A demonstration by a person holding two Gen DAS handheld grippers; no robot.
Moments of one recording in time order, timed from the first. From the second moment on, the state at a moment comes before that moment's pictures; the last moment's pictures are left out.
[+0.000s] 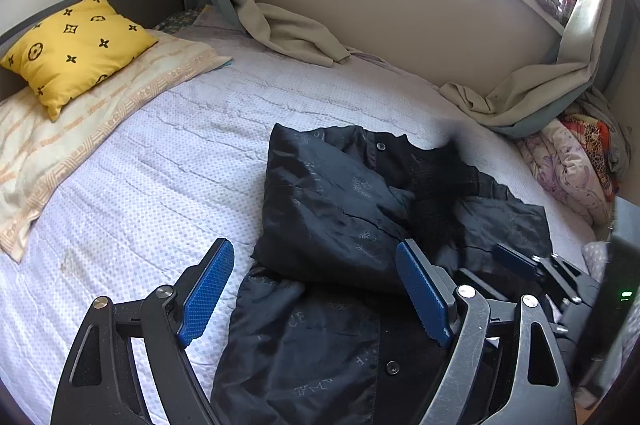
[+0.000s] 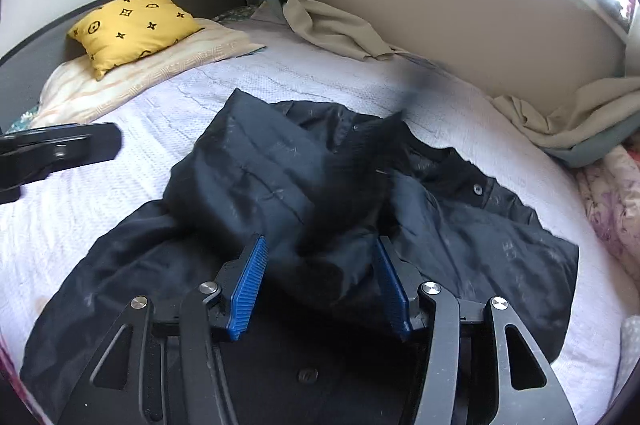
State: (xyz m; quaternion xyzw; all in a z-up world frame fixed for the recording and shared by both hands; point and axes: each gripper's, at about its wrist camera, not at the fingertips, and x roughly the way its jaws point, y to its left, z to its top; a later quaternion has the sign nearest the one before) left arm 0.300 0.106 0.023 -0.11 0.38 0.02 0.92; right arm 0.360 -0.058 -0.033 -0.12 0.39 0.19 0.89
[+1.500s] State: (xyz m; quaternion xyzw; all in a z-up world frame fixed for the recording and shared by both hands) left arm 0.397 0.046 -0.088 0.08 0.45 0.01 0.89; right arm 0.418 -0.259 -0.116 0.04 0.50 0.05 0.86
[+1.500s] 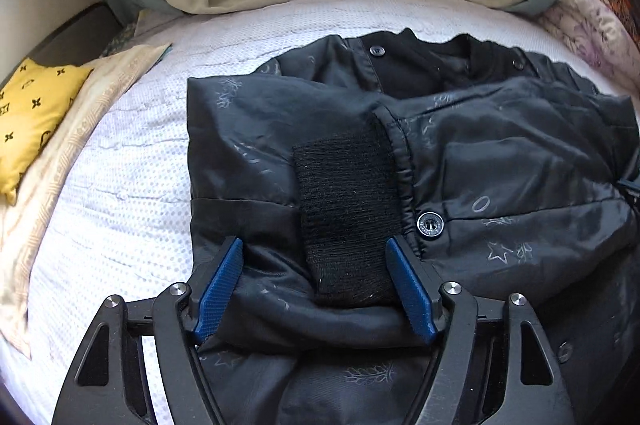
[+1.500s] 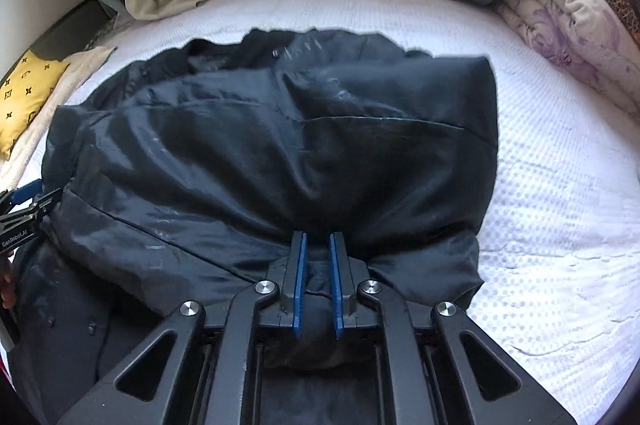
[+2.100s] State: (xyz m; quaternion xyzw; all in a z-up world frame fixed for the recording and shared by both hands) left arm 0.394 0.050 -0.092 0.07 0.45 0.01 0.89; right arm 0.424 -0.313 -0.050 0.14 0.41 0.07 0.90
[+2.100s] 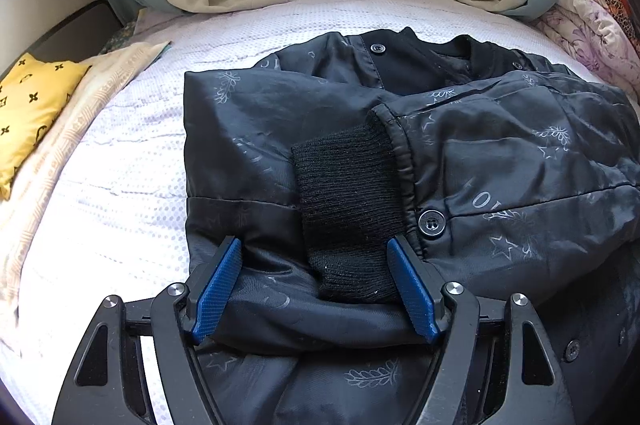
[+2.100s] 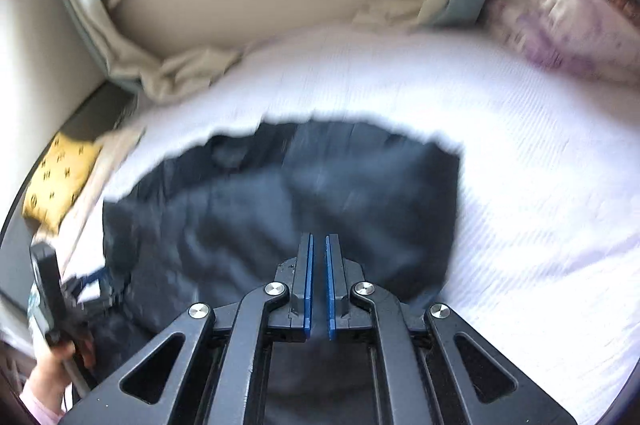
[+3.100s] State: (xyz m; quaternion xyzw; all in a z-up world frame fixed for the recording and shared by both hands) left arm 0.391 0.045 -0.070 0.06 0.43 0.02 0.90; right arm 0.429 -0.294 -0.042 0.08 0.41 0.04 0.91
